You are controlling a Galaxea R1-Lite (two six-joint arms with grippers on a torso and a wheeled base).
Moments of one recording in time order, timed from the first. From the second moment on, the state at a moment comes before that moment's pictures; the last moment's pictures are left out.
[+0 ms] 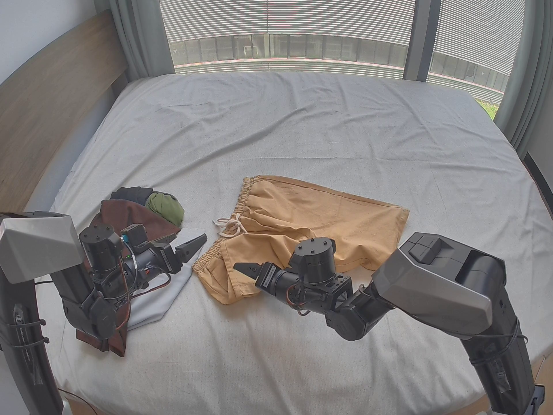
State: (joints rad) left arm -0.13 2.23 -0.56 -1.55 -0.41 -0.31; right arm 0.71 2.57 -1.34 -0.88 0.16 0.97
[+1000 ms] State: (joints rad) left arm -0.14 2.24 -0.56 -1.55 -0.41 -0.31; right arm 0.68 2.53 -1.33 -0.96 0.16 0.97
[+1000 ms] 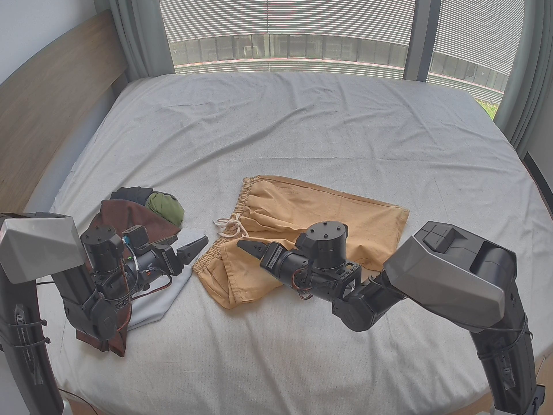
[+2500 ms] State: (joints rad) left arm -0.14 2.24 -0.56 -1.55 -0.41 -0.31; right arm 0.81 2.57 -1.57 -0.39 0.16 1.03
